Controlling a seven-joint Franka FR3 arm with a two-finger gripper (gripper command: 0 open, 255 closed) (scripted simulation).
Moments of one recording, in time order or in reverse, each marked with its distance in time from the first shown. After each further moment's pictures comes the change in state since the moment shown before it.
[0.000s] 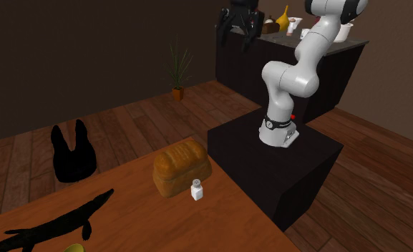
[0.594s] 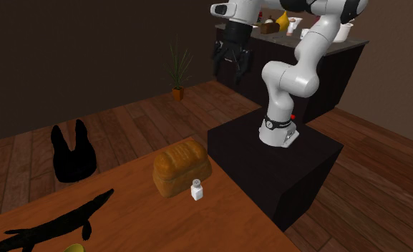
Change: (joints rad) arm 0.005 0.013 0.024 -0.224 -0.005 0.242 -0.001
